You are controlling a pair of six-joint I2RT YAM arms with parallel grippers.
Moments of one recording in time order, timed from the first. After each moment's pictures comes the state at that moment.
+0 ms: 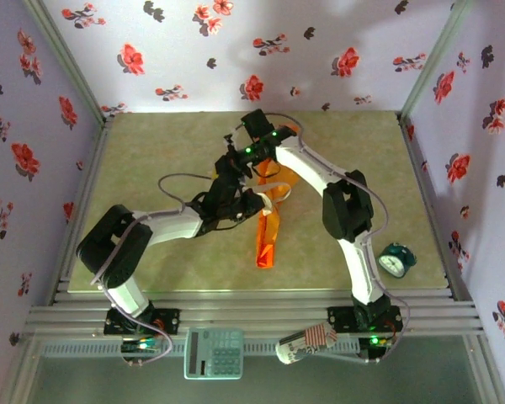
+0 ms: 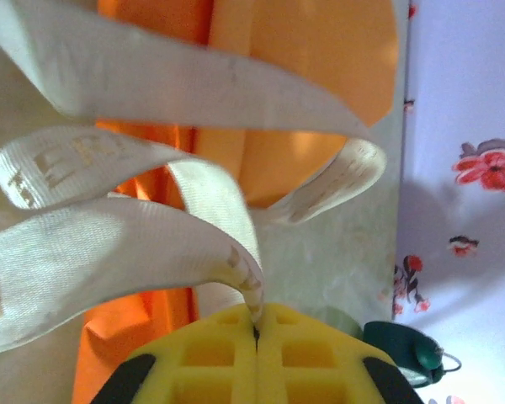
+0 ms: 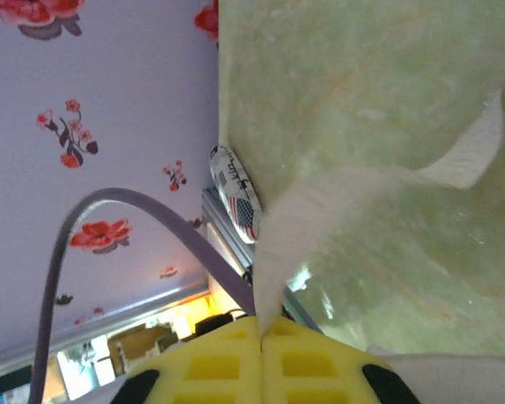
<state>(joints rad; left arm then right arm) -0.76 1.69 0.87 0.25 0.26 -1.12 0.61 2.23 2.02 -0.76 -0.99 0.69</state>
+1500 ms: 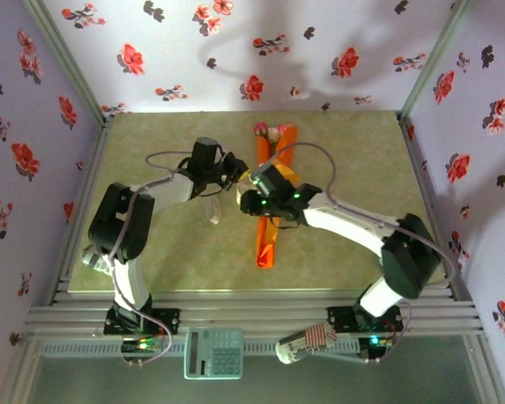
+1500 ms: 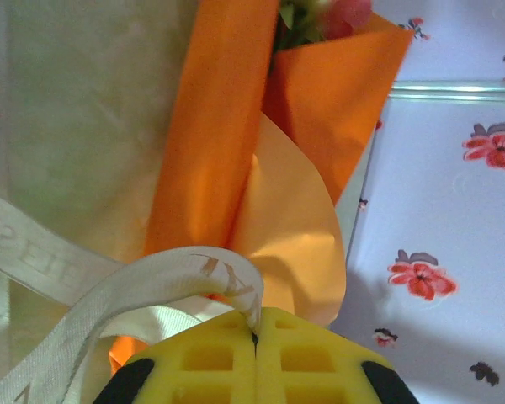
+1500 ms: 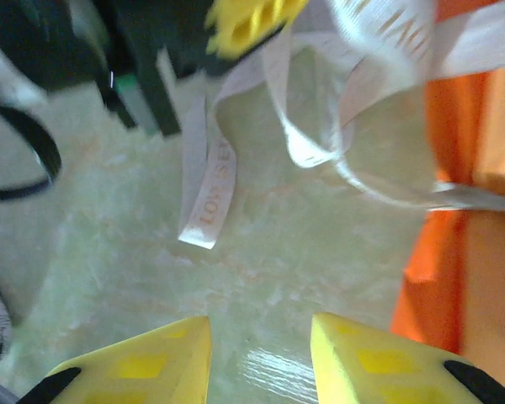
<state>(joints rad) -0.47 1.89 1.19 0.11 0.48 -1.21 0.88 1.62 1.17 -0.42 0.00 0.80</state>
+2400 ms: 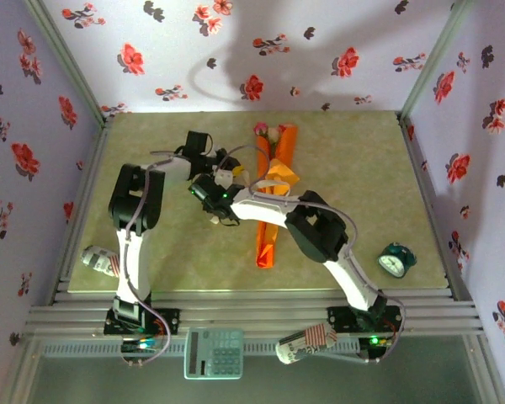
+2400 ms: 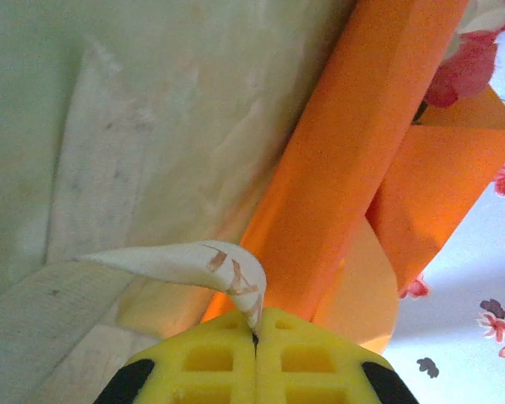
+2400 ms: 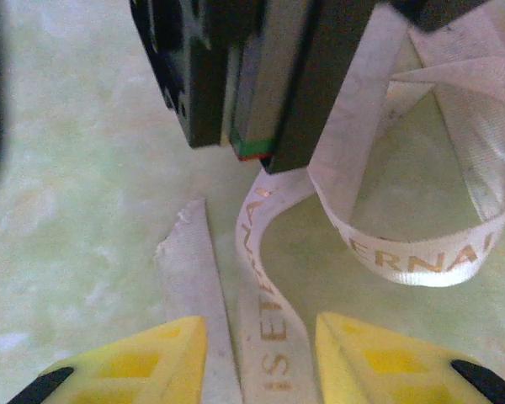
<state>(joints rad) -0.33 2.21 1.48 -0.04 0.78 -1.23 0.99 2.28 1.75 -0.46 0.36 0.96</state>
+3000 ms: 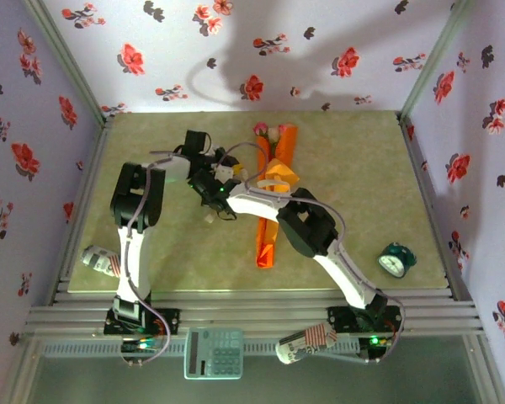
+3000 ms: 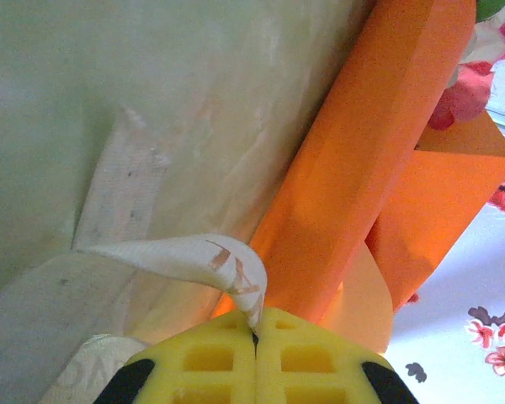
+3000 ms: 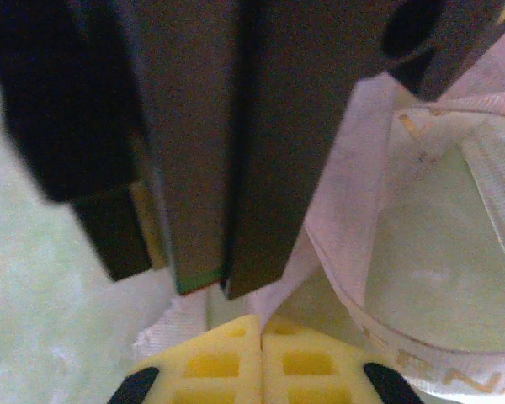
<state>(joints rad) -0.31 2.24 1.50 -0.03 0.79 -1.25 0.95 2.40 1.89 -0.50 0.37 0.99</state>
